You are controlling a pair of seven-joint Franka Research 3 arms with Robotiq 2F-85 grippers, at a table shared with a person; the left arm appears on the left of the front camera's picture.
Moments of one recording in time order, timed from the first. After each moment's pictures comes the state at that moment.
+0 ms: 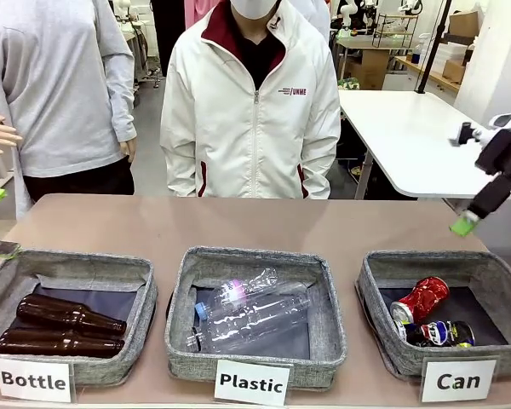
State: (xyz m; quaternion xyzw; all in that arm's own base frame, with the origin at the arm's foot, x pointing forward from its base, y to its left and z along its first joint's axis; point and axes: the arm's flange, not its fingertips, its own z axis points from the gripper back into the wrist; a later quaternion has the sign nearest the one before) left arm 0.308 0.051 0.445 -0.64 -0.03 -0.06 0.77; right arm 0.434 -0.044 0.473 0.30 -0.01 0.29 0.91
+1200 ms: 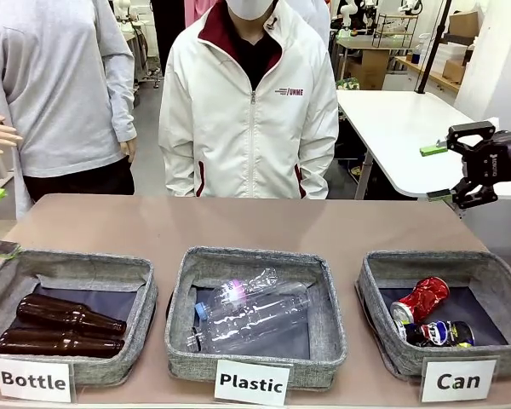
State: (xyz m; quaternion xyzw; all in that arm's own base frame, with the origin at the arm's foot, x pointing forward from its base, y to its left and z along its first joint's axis) left arm 0.308 0.051 0.446 -0.64 -0.03 -0.06 0.77; right arm 0.458 -0.061 0.455 0.55 -0.05 -0.13 0.82
